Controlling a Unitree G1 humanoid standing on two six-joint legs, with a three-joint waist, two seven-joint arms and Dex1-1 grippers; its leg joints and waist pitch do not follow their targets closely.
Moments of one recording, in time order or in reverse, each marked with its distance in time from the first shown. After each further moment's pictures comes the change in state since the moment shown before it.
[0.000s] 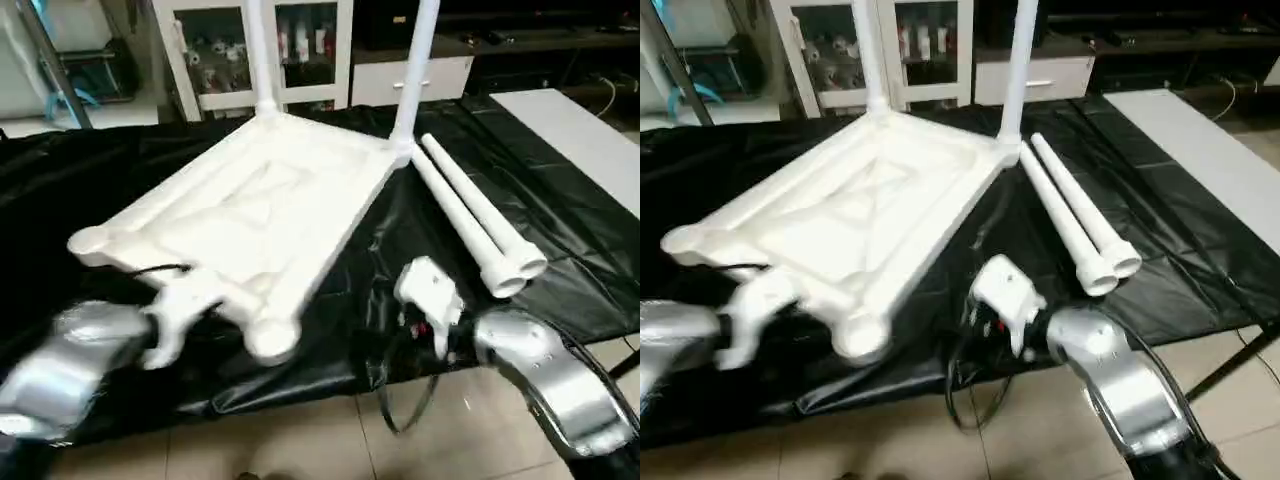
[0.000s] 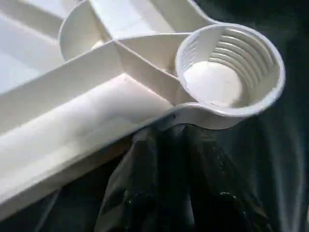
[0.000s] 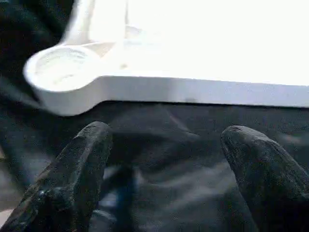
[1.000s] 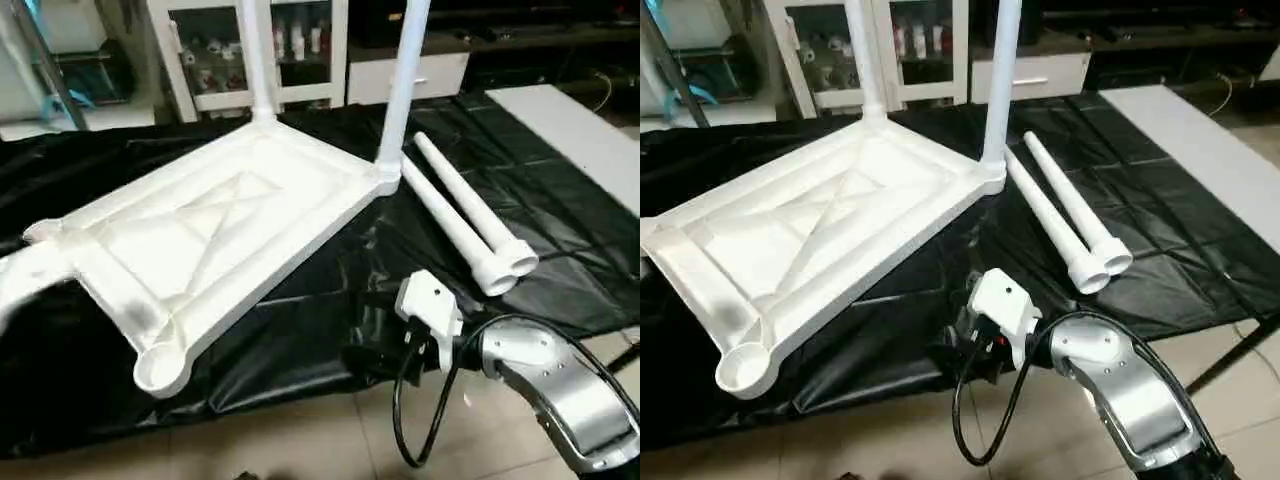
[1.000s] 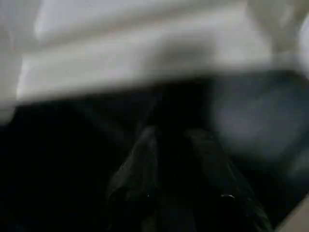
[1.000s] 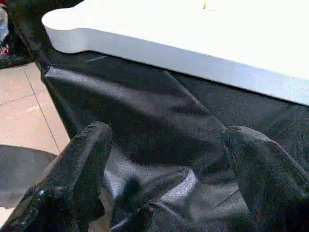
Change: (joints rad) left arm 0.194 0.541 0.309 0.149 0.052 -0.059 -0.162; right arm 0.057 -0.044 0.017 -0.119 0.090 0.003 0.151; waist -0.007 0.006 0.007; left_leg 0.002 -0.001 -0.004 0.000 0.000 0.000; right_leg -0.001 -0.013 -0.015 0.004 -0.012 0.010
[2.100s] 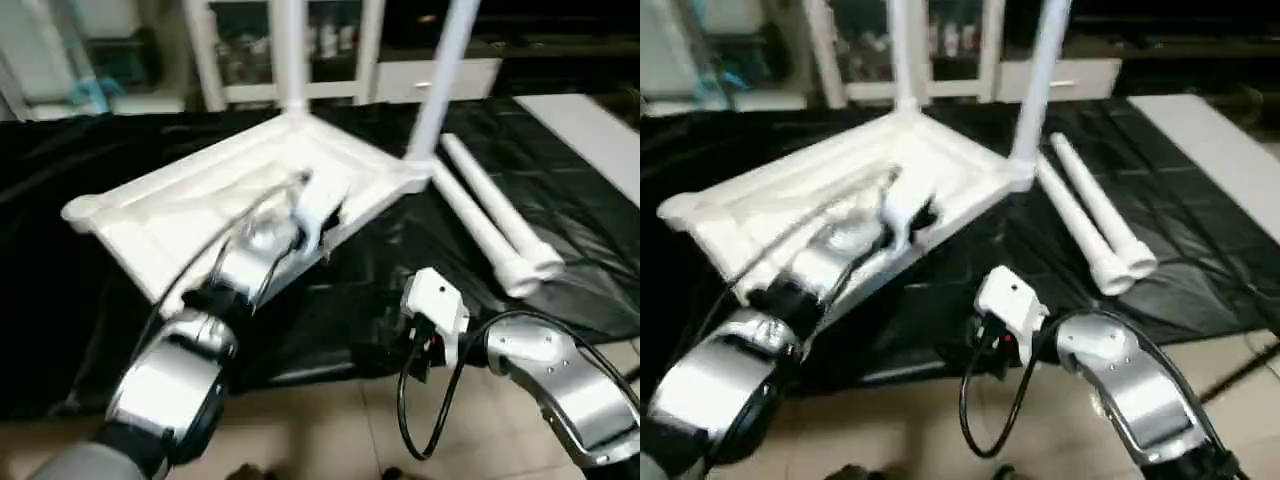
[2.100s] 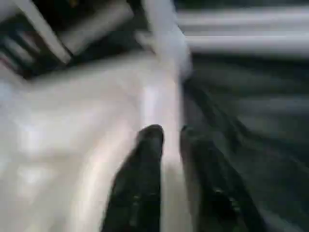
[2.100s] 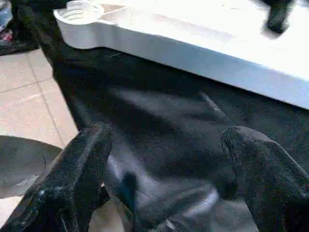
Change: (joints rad) left arm -0.927 -1.101 -0.329 0.945 0.100 -0.561 0.725; right arm -0.010 -0.020 -0.007 0.029 -0.016 -0.005 0.000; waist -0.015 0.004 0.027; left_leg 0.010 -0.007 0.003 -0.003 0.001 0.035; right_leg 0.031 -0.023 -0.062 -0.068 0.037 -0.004
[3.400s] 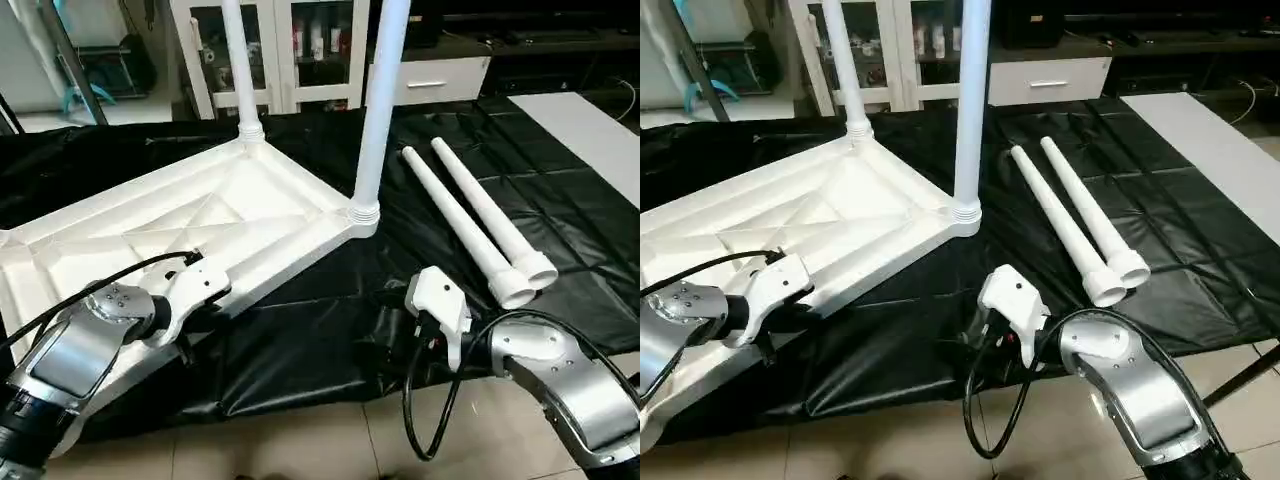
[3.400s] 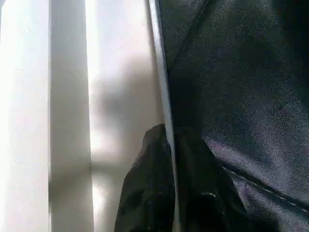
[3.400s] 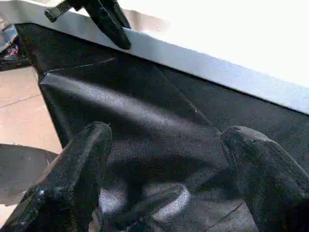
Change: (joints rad) left arm 0.614 0.632 -0.066 -0.957 -0.055 0.644 -0.532; right arm 0.007 0.003 -0.023 -0.023 0.043 0.011 0.022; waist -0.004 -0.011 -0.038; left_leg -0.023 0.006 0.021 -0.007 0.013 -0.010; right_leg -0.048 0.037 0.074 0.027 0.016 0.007
